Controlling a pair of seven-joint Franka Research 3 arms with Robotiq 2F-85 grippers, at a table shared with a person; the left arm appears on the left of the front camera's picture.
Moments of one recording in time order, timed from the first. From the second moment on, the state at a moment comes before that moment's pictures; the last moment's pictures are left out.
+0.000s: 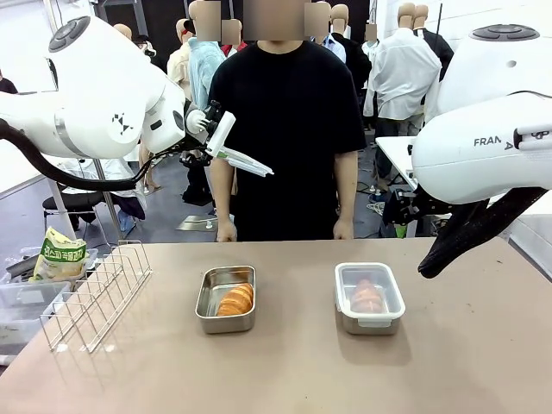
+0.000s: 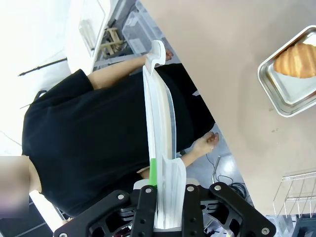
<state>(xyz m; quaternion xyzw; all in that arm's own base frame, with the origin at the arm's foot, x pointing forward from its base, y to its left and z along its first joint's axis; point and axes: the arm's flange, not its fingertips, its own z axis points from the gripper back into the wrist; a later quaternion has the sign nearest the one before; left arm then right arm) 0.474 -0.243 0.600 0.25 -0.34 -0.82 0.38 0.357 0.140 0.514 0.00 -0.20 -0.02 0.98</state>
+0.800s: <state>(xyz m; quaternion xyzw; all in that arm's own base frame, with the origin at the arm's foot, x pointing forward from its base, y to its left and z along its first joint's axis) 0.474 -0.243 0.600 0.25 -0.34 -0.82 0.38 0.357 0.140 0.514 0.00 -0.20 -0.02 0.98</state>
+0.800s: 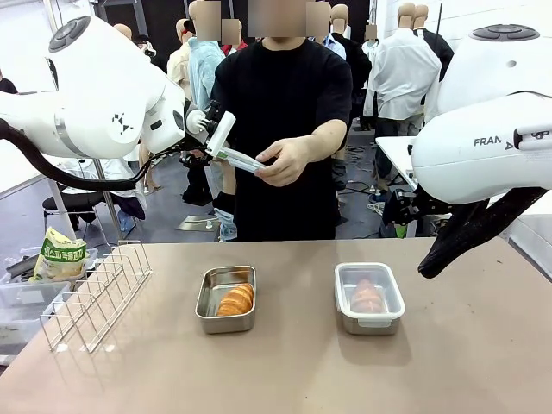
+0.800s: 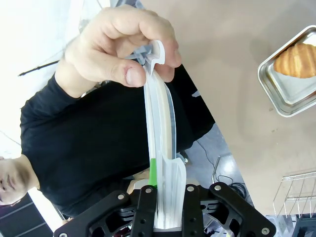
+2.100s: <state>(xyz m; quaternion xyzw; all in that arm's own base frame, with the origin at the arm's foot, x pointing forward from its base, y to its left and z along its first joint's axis) 0.474 -0.242 0.600 0.25 -0.34 -0.82 0.38 0.357 0.140 0.514 0.00 -0.20 -0.02 0.98</state>
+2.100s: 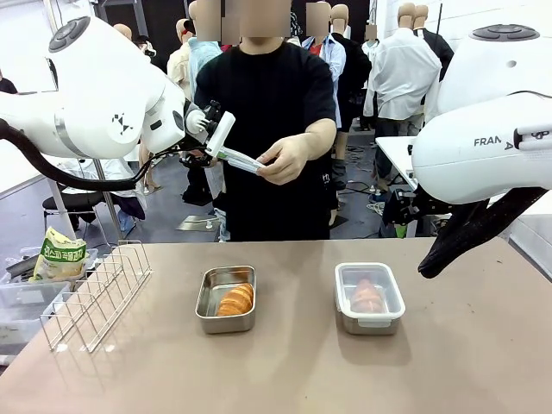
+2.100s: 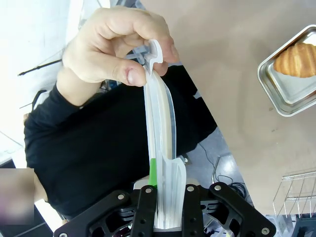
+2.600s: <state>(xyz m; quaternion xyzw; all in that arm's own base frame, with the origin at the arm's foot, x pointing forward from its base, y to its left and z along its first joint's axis) 0.474 -0.243 0.599 0.25 -0.34 -0.82 0.38 0.357 0.140 0.514 0.00 -0.20 -0.02 0.98</state>
